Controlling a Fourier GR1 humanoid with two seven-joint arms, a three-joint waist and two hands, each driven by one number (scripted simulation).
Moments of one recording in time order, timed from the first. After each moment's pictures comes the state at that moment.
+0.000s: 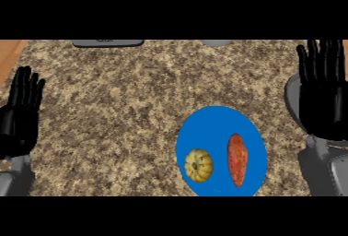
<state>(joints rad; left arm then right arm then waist) -0.13 0.41 0.02 -1.55 0.29 0.24 -0.14 -0.31 -0.24 0.01 -1.68 -0.35 -0.26 -0.15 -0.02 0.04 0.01</state>
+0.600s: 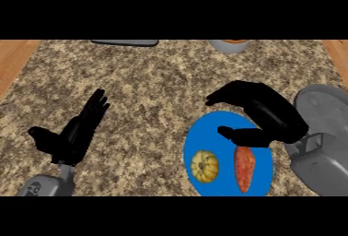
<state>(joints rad) -0.11 0.31 -0.21 -1.49 0.34 0.09 0.02 -0.52 -0.59 0.54 -1.64 0.34 -0.03 -0.06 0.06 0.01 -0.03</state>
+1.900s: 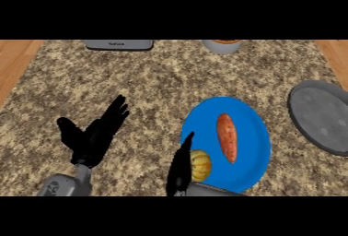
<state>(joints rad) -0.13 0.24 -0.28 -1.49 0.38 0.09 0.16 -0.69 -0.07 1.28 -1.18 1.01 1.05 0.83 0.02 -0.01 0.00</state>
